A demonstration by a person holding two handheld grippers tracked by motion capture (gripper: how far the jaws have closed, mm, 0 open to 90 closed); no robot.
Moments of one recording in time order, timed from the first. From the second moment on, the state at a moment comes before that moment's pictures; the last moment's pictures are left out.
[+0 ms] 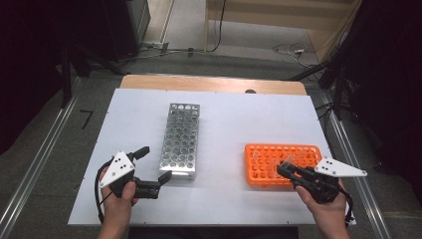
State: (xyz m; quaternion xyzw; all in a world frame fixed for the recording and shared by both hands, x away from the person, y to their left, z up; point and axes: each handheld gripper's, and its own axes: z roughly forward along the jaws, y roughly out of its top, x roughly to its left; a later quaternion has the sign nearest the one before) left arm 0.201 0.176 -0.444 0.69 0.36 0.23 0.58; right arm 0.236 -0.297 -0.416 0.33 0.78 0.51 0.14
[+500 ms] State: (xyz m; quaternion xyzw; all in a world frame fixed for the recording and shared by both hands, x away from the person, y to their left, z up) left arm 0.205 0.132 -0.421 0.70 0.37 0.22 0.57; right arm 0.251 -0.222 -0.412 0.26 0.82 0.50 0.12
